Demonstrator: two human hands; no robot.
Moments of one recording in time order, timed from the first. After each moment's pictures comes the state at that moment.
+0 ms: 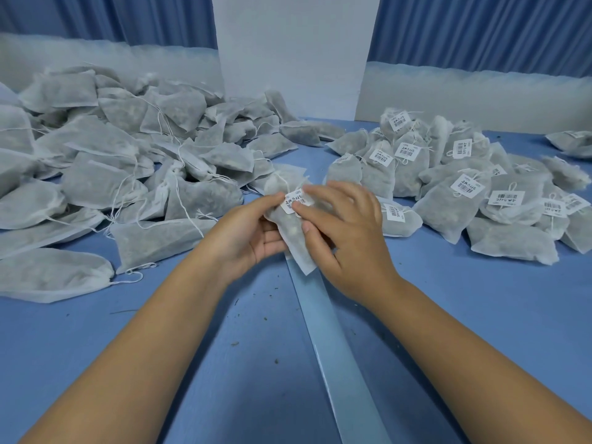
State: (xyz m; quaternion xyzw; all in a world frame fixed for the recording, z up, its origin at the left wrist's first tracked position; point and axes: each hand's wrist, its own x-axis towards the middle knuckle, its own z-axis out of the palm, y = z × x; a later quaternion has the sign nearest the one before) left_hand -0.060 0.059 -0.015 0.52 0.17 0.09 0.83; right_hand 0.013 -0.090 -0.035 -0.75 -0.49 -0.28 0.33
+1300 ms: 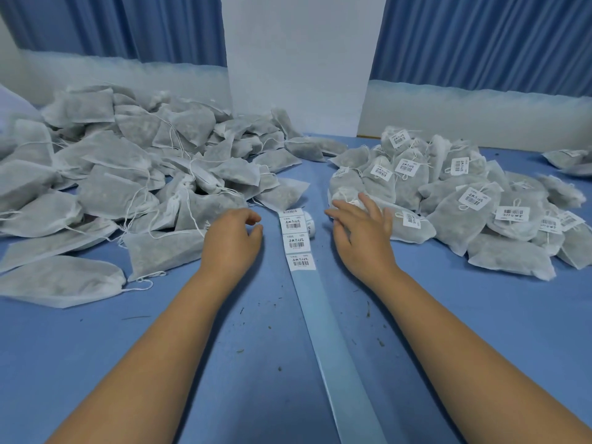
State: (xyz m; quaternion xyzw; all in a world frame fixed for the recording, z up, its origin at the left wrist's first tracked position) left_hand -0.048 0.097 -0.057 0.87 0.28 0.28 0.27; right_hand 0.075 -0.083 -0.057 -0.87 -0.37 -0.13 0.30
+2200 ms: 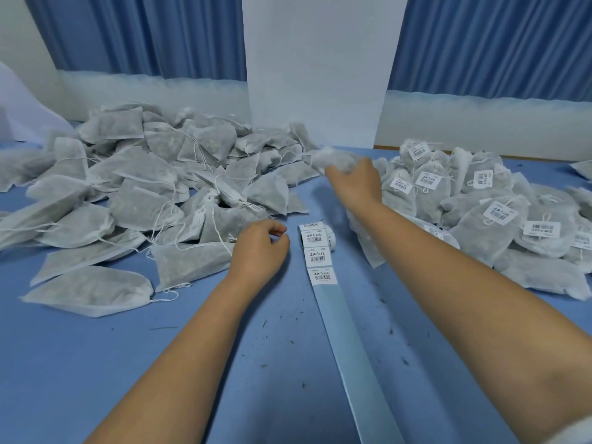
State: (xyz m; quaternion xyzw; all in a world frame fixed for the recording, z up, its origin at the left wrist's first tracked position) left_hand -0.041 0.103 -0.055 0.85 0.27 0.28 0.35; right_hand 0.129 0.016 0.011 -0.86 -0.18 -0.04 0.49
